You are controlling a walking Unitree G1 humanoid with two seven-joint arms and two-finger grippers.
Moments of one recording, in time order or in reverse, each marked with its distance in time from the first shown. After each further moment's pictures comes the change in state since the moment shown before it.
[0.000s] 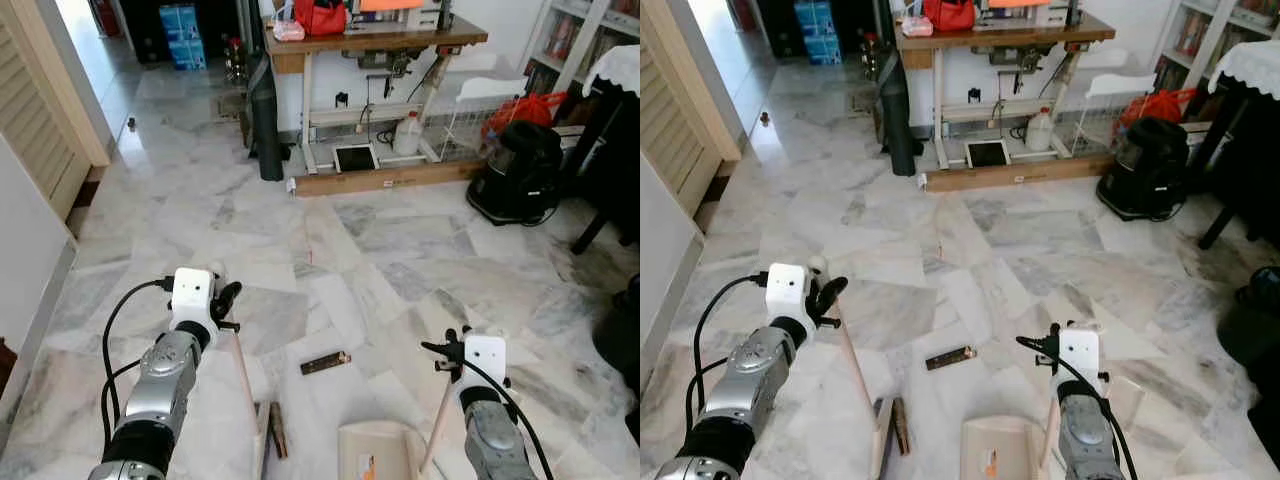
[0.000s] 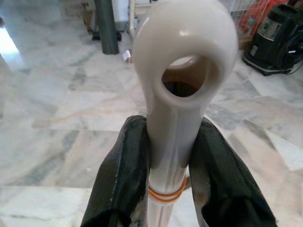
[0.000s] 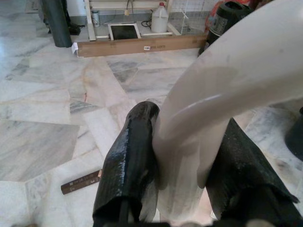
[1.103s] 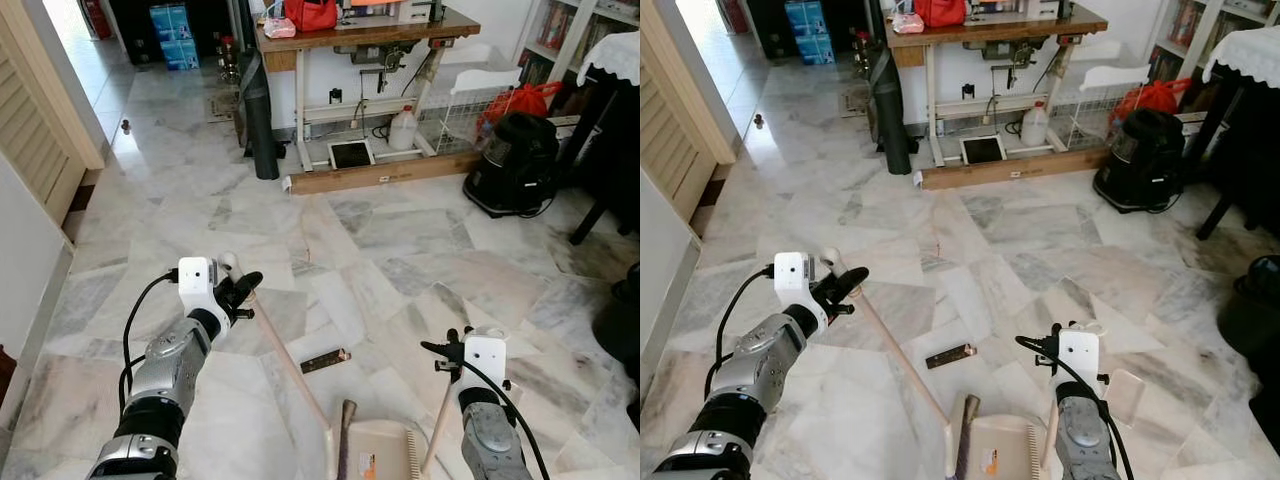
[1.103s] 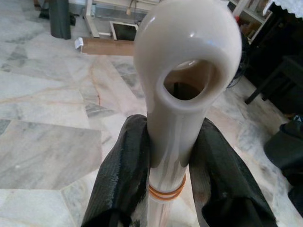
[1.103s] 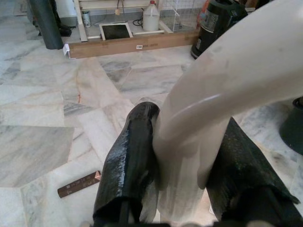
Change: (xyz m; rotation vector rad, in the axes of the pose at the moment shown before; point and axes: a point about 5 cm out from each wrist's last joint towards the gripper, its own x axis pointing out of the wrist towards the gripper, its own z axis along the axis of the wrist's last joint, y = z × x) left arm 0.008 -0.007 0.010 -0.222 -0.001 -0.156; right arm 0.000 0.003 0.002 0.007 -0.010 -0.024
